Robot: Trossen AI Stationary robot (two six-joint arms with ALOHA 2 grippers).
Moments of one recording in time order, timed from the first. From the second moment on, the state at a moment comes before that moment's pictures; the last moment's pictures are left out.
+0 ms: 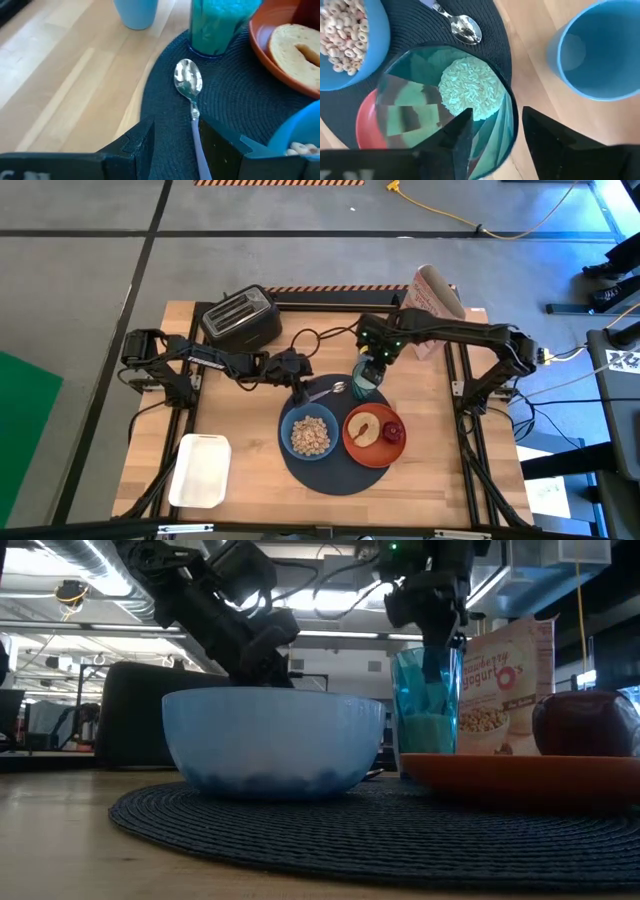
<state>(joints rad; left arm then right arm) 0.11 1.60 0.80 0.09 -0.15 -0.18 -0.28 1.60 1.39 -1.12 -0.17 0.23</state>
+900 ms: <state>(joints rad) 0.13 1.68 0.81 0.24 -0.12 -0.14 -0.28 1.02 1.02 -0.63 0.08 0.22</state>
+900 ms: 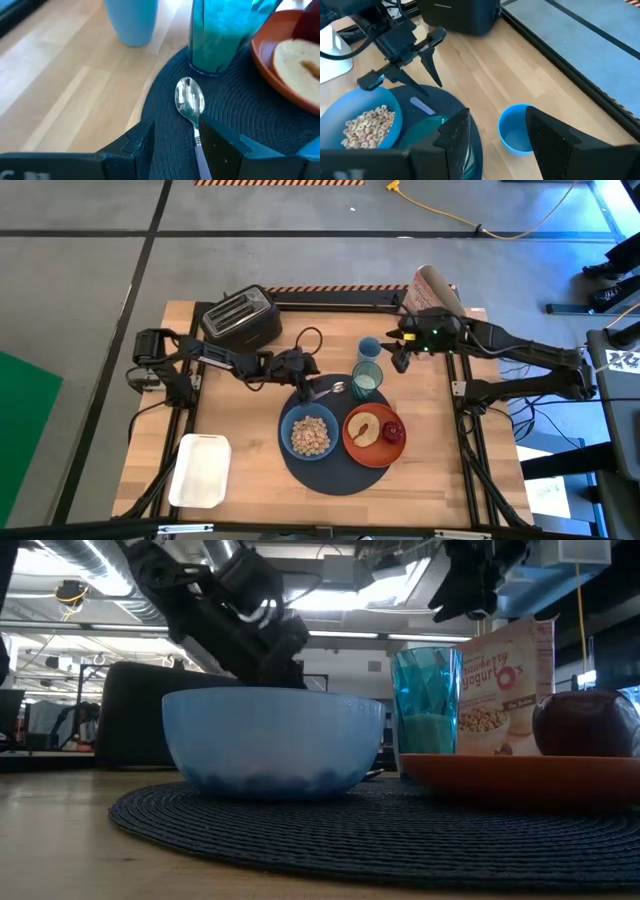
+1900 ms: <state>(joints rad) 0.14 1.96 1.11 -0.07 0.00 -0.18 -0.28 1.01 0.98 -0.60 0.17 0.07</state>
